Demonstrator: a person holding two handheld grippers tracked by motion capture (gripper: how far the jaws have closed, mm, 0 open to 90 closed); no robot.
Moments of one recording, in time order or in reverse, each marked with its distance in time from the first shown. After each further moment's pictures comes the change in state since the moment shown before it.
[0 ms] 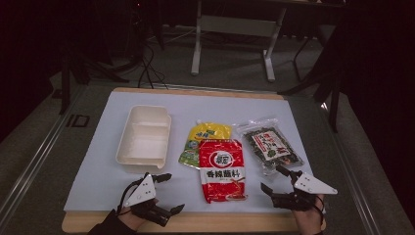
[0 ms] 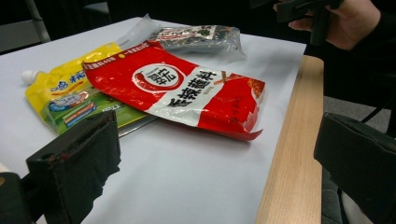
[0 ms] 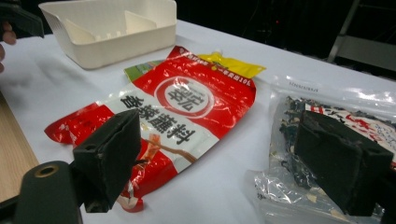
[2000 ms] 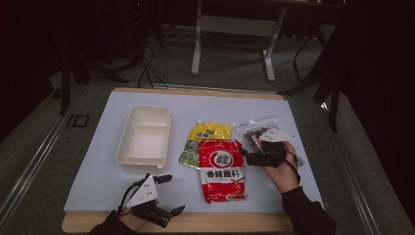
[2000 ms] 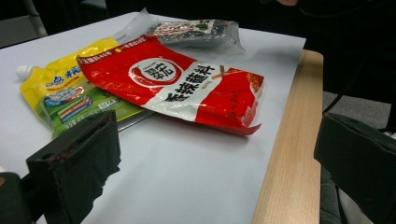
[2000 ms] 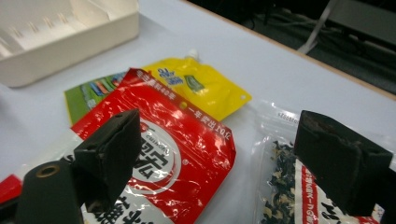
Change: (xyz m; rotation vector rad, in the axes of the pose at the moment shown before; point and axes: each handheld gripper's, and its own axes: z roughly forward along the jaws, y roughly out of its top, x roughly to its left) left arm -0.002 -0.002 0.002 0.020 -0.008 0.004; right arm -0.019 0.086 0.105 0.239 -0.089 -0.032
